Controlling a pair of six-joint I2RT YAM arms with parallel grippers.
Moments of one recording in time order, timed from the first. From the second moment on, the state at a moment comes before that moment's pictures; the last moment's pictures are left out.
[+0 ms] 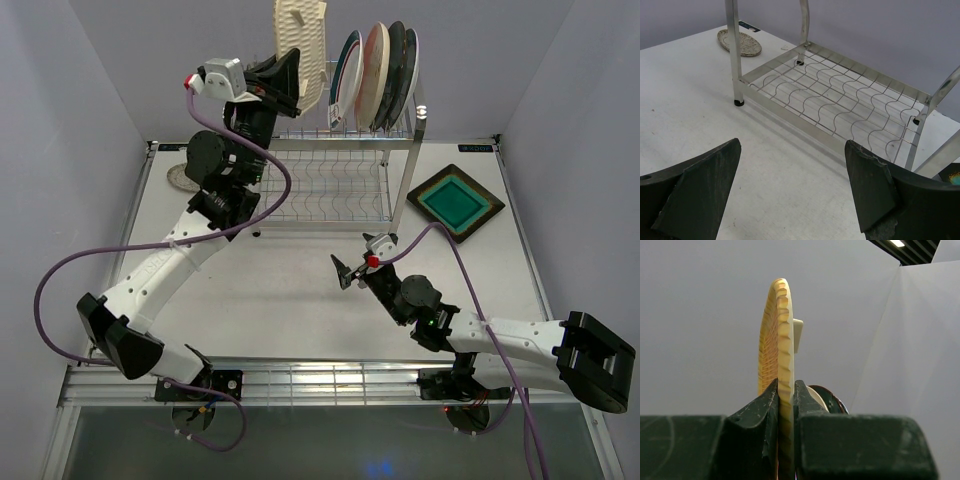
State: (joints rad) left arm -0.68 1.42 1.57 0.58 -0.24 -0.12; right arm 1.11 1.06 0.38 0.81 0.48 -0.20
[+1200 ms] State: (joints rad) left arm -0.75 1.72 1.67 0.74 -0.46 0.15; right arm 1.10 1.03 0.38 0.81 0.47 -0.18
